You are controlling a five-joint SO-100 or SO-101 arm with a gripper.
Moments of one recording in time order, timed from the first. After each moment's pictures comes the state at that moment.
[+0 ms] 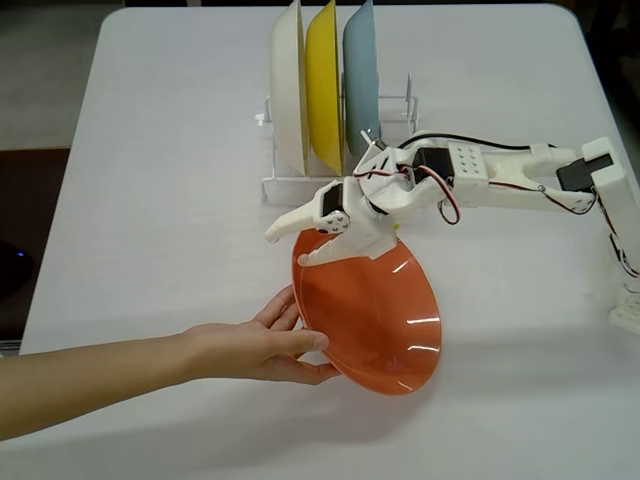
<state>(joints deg) -11.7 65.3 47.4 49.7 6.1</state>
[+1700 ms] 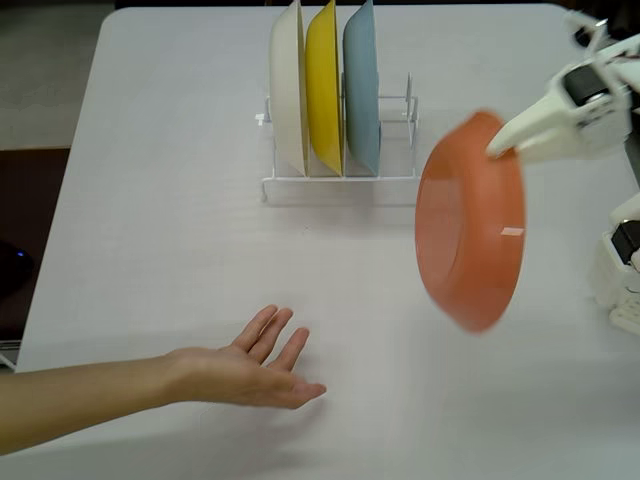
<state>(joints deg) -13.4 140.8 76.4 71.1 -11.0</state>
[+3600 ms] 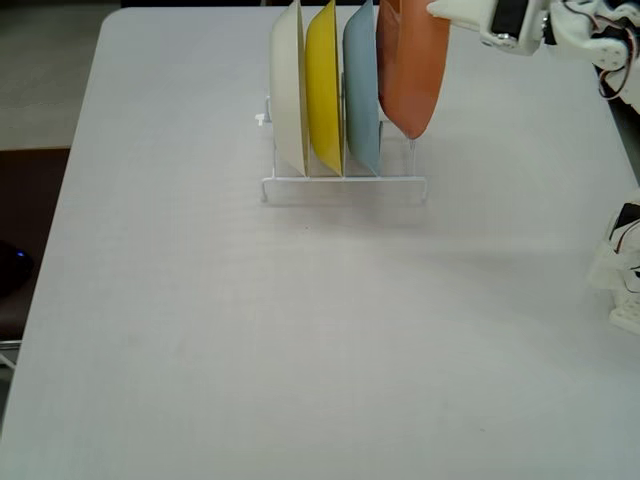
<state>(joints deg) 23.1 125.7 85.3 35.9 -51.5</state>
